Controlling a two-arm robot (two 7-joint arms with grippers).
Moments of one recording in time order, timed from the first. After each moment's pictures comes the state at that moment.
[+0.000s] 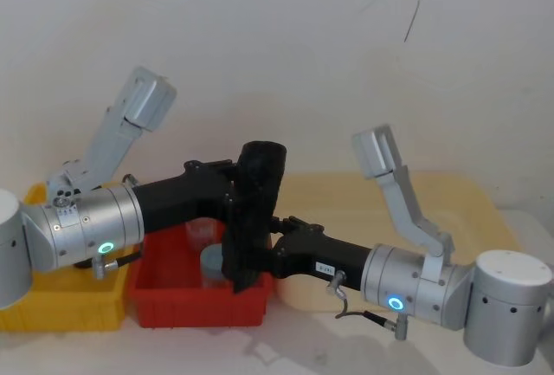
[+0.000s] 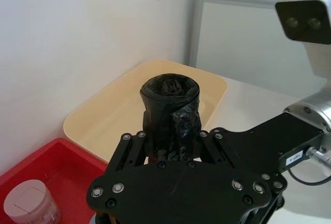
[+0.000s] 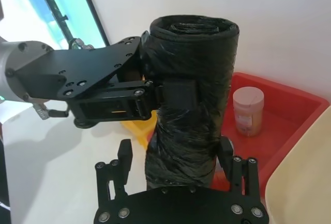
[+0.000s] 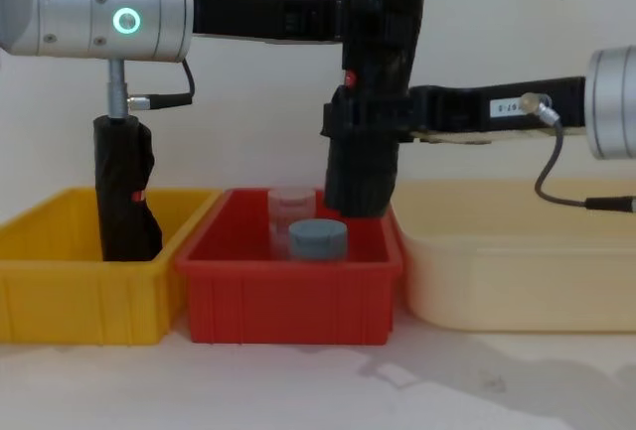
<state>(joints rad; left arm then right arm) -0.67 0.36 0.51 -1.48 -0.57 0.37 -0.65 0.45 0.34 -0.41 -1.60 0.59 0.52 0.49</state>
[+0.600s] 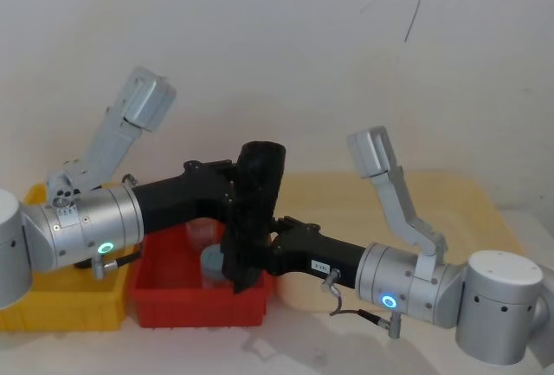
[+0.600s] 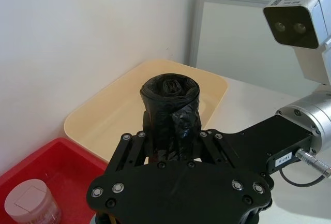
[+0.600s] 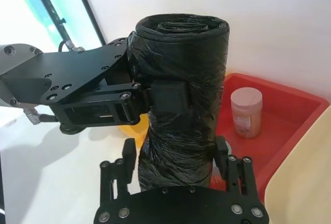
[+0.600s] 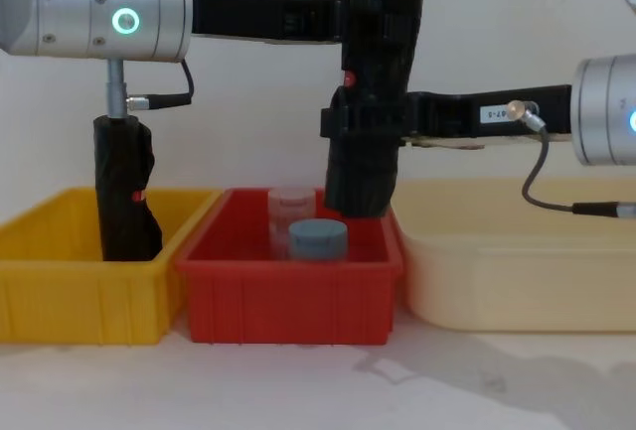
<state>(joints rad) -0.67 0.36 0.51 -1.48 -0.57 0.37 -0.65 0.46 0.33 -0.42 -1.56 0.60 0.50 0.48</state>
